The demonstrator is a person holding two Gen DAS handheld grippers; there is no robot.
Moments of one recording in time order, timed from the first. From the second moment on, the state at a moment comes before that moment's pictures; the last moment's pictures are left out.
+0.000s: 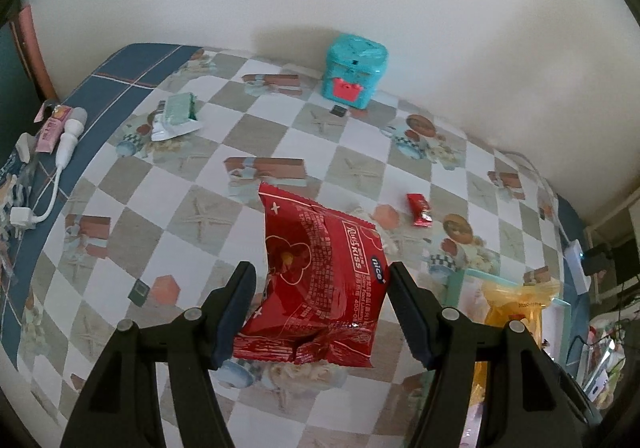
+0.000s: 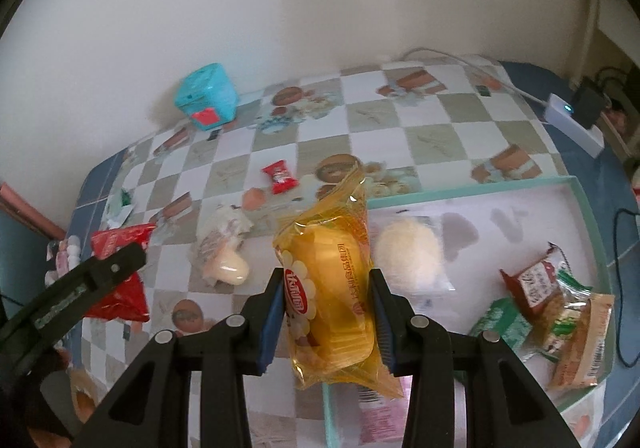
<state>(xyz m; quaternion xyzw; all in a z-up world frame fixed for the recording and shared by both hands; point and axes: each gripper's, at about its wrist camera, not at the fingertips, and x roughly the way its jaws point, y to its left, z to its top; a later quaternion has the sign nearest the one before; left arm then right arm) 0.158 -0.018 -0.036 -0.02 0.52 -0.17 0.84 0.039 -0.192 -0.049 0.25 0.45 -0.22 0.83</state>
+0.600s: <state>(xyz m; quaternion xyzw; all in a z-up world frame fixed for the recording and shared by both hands) 0.110 -0.088 -0.029 0.03 0.51 -0.23 0.83 -0.033 -0.300 -0.059 0.33 0.43 -0.35 0.77</state>
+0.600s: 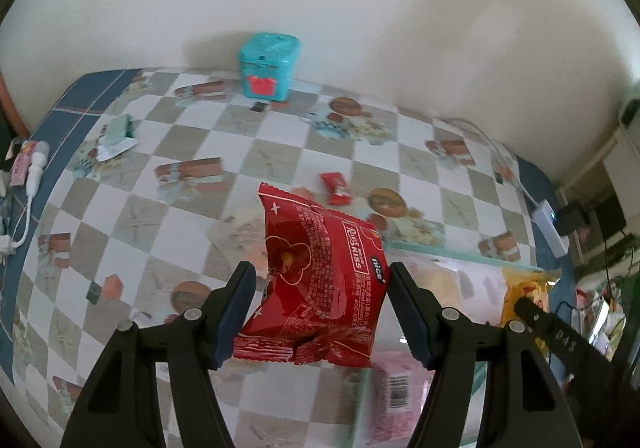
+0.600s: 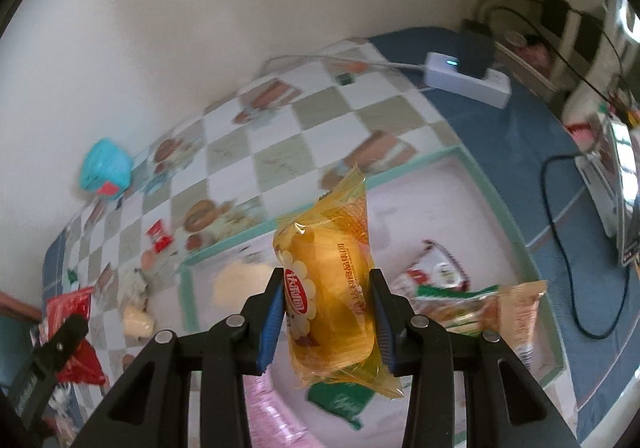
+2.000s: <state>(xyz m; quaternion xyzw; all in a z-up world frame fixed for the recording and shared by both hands) 0.048 -0.223 -0.066 0.11 0.52 -0.32 0.78 -0.068 -0.370 -0.091 0.33 0.43 -0.43 0.72</state>
